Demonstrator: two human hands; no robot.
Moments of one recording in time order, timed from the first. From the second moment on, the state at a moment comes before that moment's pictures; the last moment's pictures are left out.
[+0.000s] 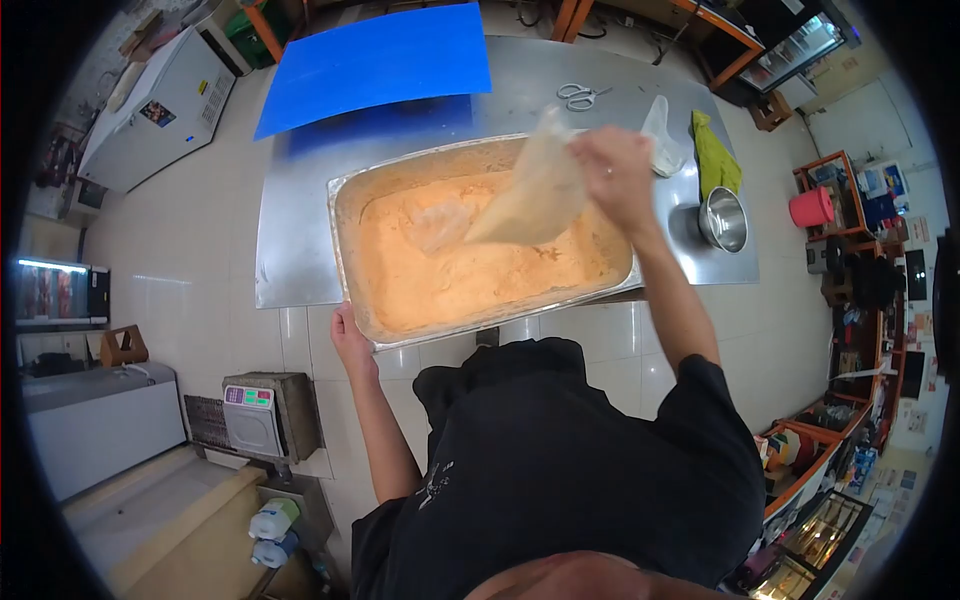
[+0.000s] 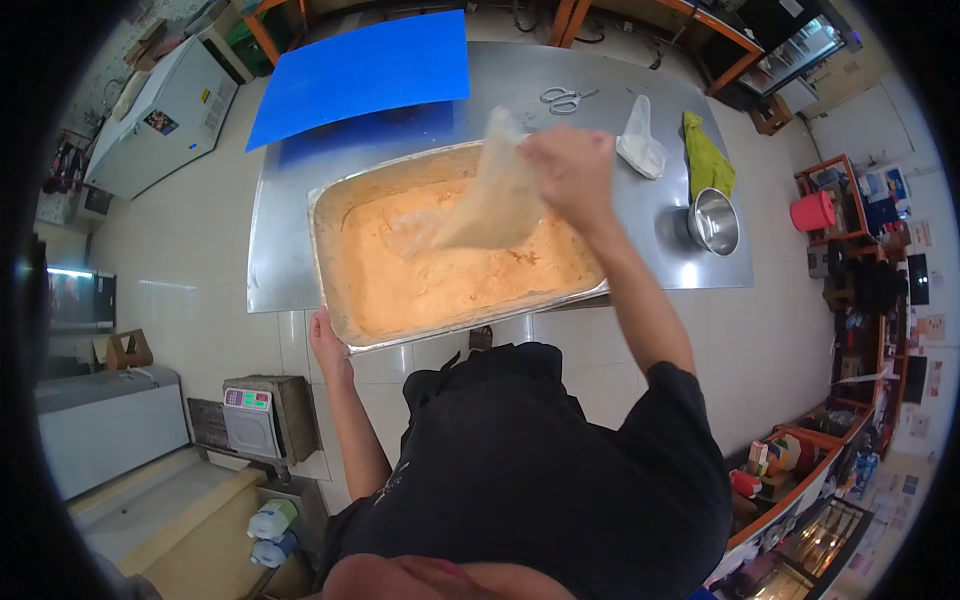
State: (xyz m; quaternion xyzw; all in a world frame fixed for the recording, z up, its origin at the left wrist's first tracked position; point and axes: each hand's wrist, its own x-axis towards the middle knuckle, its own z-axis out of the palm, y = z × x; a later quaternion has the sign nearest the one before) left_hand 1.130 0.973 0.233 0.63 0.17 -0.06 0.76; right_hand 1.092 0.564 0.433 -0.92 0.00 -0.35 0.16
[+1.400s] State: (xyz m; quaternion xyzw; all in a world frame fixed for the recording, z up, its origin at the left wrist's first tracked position) left_hand 1.122 0.931 0.305 0.78 0.06 0.00 0.63; right_hand 1.160 0.672 0.283 -0.90 -0.06 -0.06 0.43
